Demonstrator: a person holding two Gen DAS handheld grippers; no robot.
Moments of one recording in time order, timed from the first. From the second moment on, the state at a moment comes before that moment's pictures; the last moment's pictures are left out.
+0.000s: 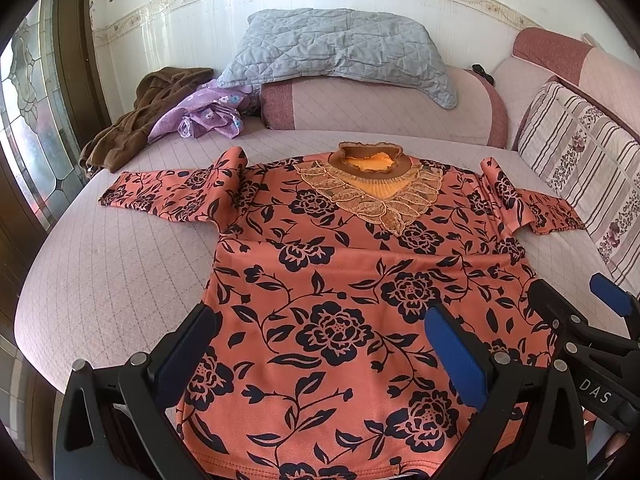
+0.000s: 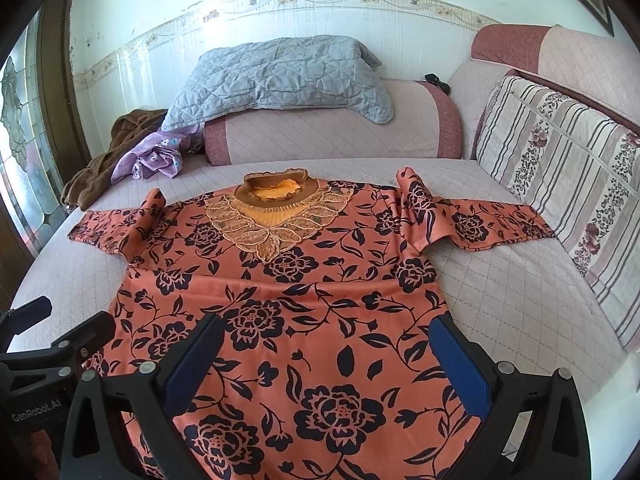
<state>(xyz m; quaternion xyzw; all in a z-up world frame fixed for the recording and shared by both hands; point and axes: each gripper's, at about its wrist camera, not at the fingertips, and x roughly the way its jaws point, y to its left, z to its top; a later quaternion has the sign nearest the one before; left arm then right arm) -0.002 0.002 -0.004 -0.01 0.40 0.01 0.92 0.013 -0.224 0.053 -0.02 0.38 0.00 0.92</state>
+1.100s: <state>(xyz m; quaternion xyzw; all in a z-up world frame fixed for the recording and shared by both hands) 0.029 0.005 -0.046 0.00 0.45 0.02 0.89 0.035 -0.255 0.024 0.01 0.41 0.01 0.91</state>
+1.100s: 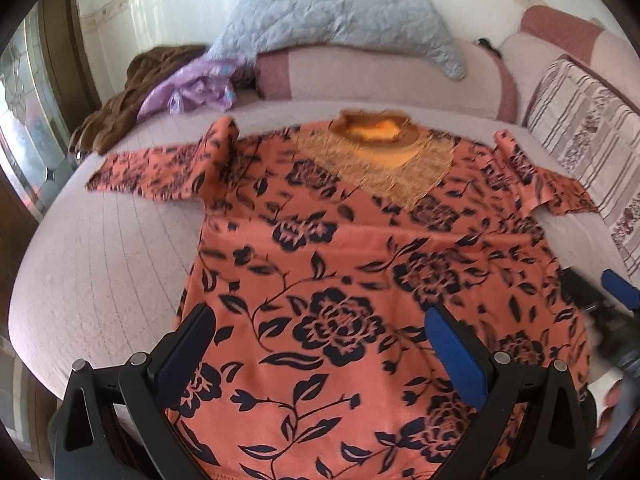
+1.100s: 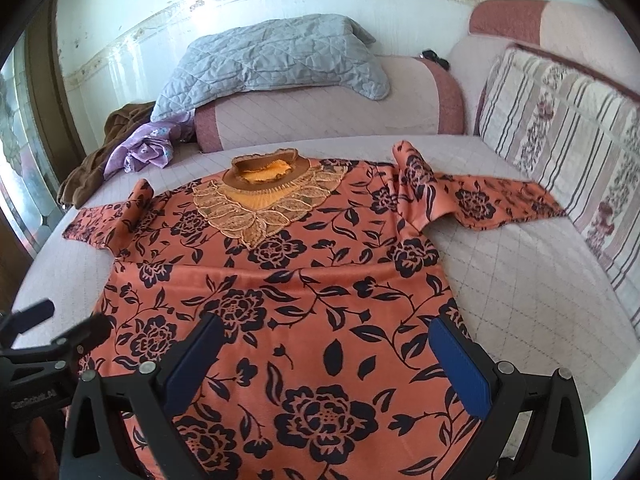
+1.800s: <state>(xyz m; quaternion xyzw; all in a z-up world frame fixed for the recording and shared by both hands) 0.038 0.037 -0.129 -0.01 0.49 0.03 0.87 0.187 -0.643 -0.053 0.48 0.33 -0.15 0.80</state>
